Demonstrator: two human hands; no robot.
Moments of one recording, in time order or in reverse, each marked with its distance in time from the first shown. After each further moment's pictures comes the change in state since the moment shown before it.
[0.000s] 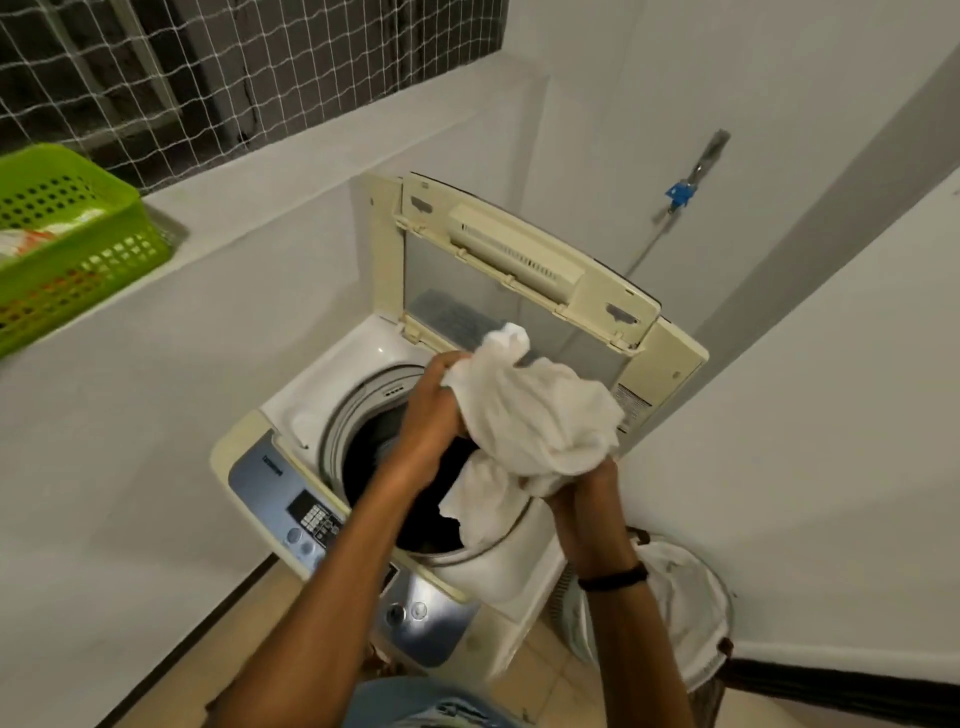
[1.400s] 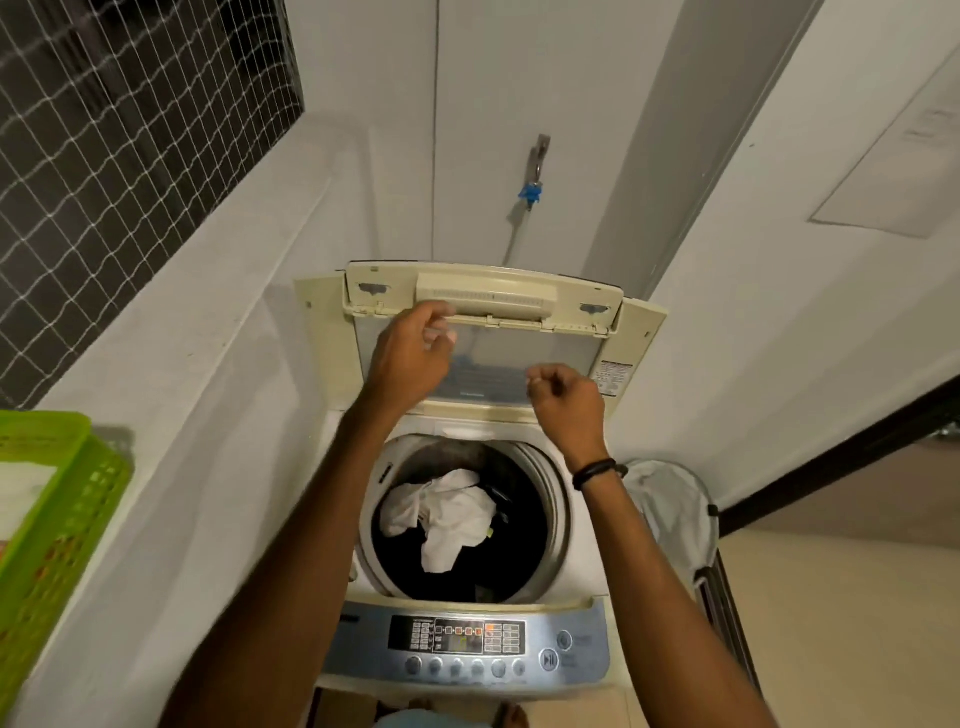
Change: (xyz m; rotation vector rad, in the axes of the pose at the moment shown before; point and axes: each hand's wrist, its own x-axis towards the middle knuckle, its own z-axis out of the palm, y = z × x) left_hand 0.154 0.092 -0.103 0.581 -0.439 0.657; right_hand 0.068 0.012 0.132 -0.920 0.706 -0.311
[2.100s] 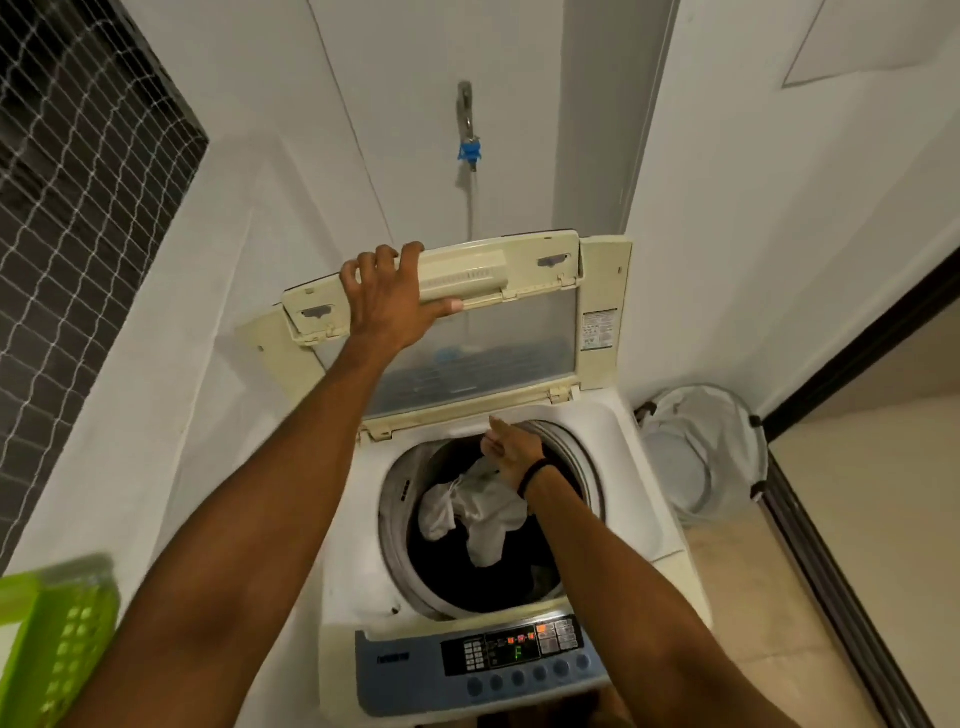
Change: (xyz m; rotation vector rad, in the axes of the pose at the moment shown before) left_hand 0.136 -0.020 0.053 0.929 -0.118 0.274; right_hand 0.016 0.147 0.133 0.921 -0.034 0.950
